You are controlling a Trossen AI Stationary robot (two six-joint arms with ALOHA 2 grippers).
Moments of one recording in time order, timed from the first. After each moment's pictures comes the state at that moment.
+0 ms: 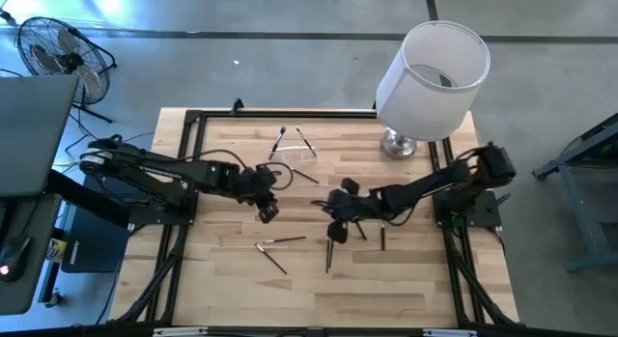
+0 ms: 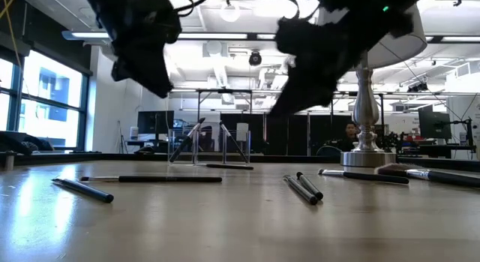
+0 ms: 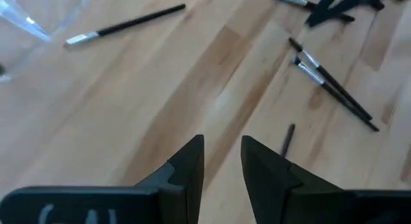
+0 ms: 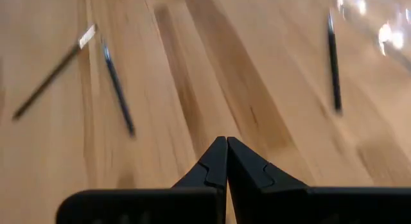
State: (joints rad) left arm -0.11 1.28 0.90 -0.54 -0.19 -0.71; right arm 0.19 1.65 0.87 0.03 0.29 0.42
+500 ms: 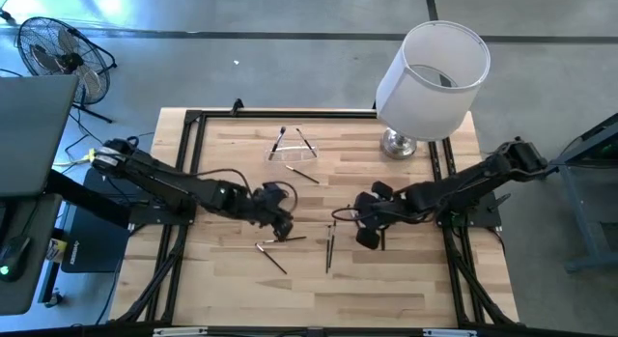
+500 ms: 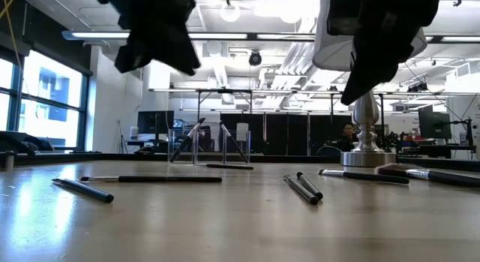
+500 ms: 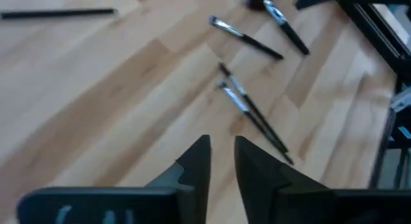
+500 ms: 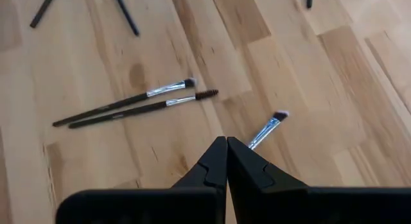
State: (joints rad) left arm -0.31 1.44 0.99 -0.36 -0.31 -1.00; right arm 0.31 1.39 0.87 -0.50 0.28 0.63
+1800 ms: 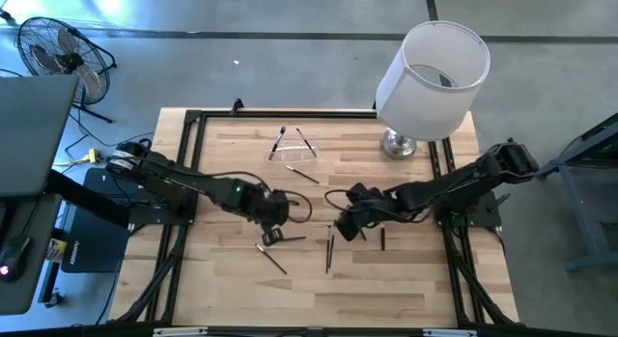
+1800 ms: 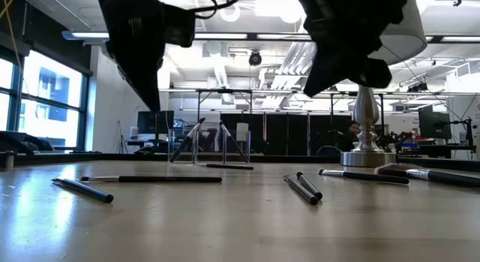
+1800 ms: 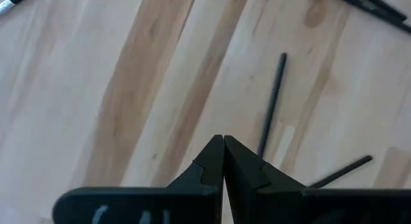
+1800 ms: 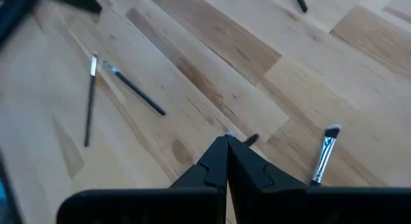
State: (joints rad) left arm -0.24 1.54 1.10 -0.74 -0.16 -0.58; right arm 0.27 1.50 0.95 -0.38 0.30 1.06
